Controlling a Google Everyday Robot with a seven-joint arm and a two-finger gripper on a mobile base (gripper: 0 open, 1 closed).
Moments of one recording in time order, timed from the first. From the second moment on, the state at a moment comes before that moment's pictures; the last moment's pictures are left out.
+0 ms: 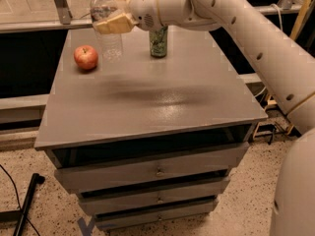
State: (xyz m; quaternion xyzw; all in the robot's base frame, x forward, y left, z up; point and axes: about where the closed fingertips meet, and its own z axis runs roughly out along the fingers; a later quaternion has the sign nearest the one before) arm 0.682 0.119 1.017 -0.56 0.53 0.31 0.56
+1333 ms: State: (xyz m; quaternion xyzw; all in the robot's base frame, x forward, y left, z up) arm 0.720 0.147 0.951 -0.48 0.61 0.33 0.53
